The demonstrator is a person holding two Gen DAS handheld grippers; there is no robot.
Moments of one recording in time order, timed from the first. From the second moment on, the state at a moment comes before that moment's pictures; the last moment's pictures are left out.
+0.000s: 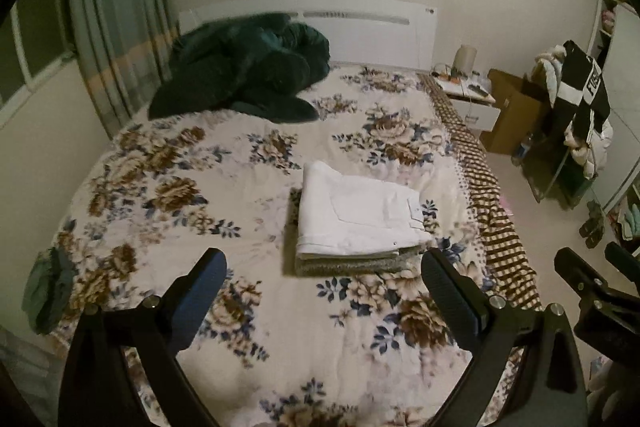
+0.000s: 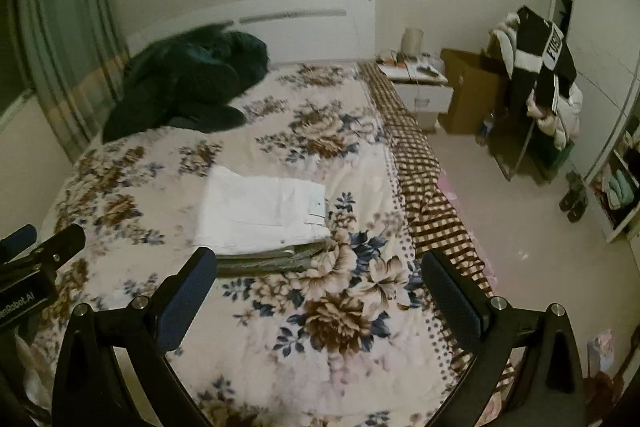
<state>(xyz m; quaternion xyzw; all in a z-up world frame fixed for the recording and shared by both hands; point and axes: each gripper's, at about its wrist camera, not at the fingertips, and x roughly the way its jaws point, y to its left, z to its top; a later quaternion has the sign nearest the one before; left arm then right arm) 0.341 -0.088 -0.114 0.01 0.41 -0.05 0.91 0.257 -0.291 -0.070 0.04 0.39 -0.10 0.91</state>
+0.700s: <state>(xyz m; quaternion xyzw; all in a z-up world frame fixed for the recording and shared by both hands) 0.221 -0.068 -0.045 0.01 0.38 -0.02 0.92 0.088 -0.252 0.062 0.03 0.35 -0.07 0.93</state>
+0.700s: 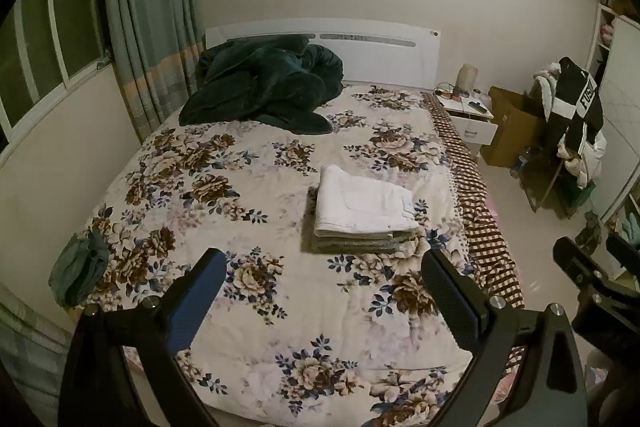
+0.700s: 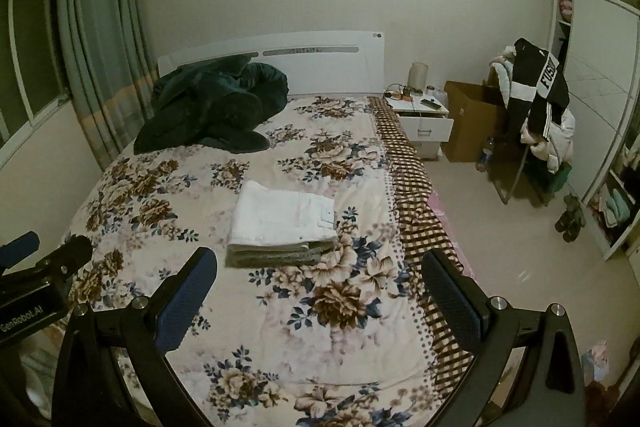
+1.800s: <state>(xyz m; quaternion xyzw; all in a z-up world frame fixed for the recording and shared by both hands) 0.197 -0.077 -0.034 0.02 0.37 -0.02 0.93 0.078 -0.258 0.064 0.04 0.35 -0.06 0.93</state>
